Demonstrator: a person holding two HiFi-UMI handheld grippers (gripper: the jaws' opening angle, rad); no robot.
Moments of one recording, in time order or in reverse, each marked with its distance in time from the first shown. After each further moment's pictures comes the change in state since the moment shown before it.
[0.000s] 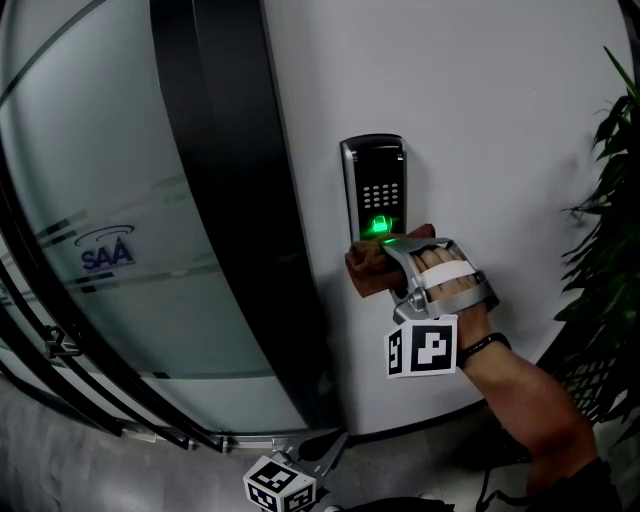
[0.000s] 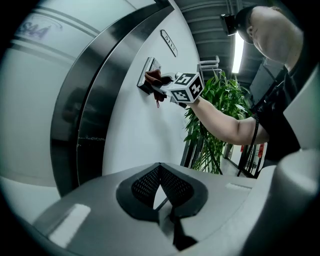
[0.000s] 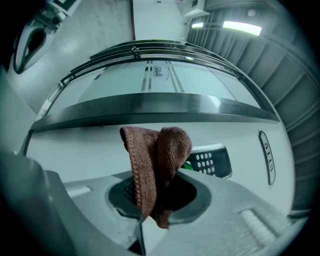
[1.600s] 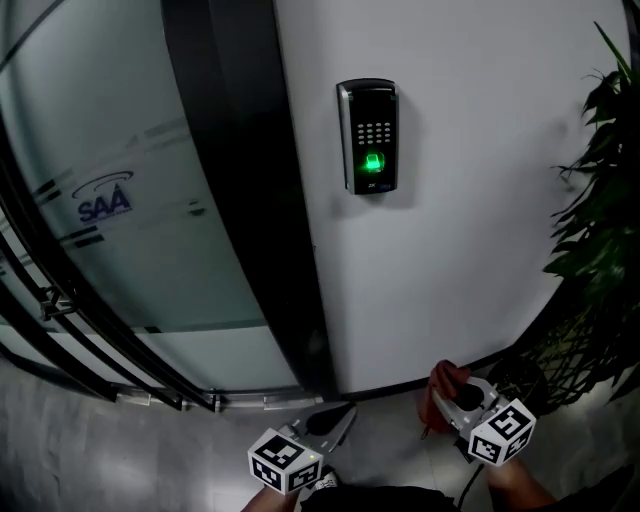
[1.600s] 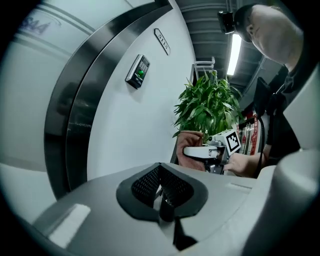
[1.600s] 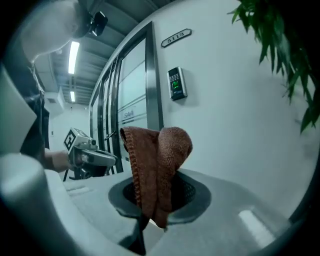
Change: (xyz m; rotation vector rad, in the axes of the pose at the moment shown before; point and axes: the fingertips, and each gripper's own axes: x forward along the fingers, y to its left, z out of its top) left arm -0.018 -0.066 -0.035 -0.044 0.030 -0.084; right arm -0.273 0.214 -0.045 1.565 -0.051 0.575
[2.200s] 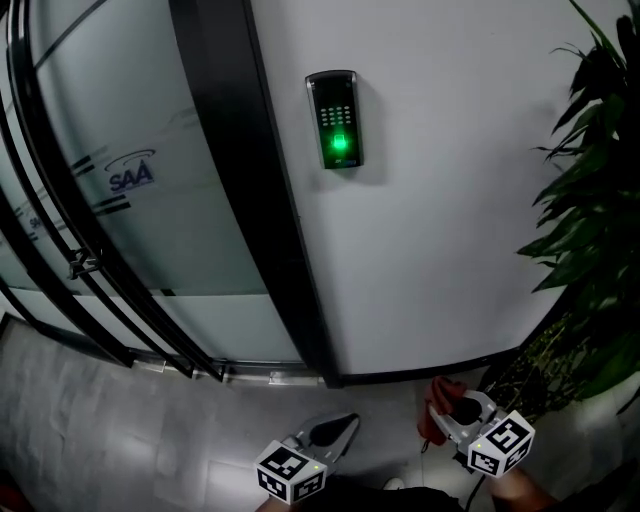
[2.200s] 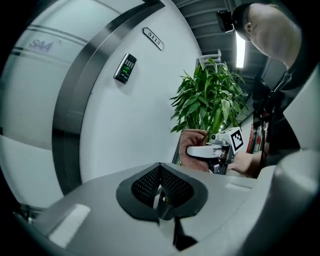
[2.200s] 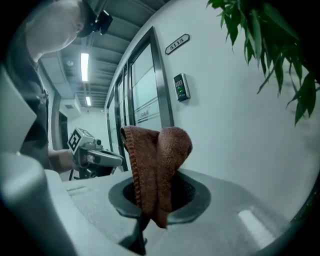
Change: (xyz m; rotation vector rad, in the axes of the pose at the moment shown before) left arm 0.022 -0.127 -0.055 -0.049 0.004 0.157; right arm -0.115 -0.004 -0.045 -0.027 0.043 0.179
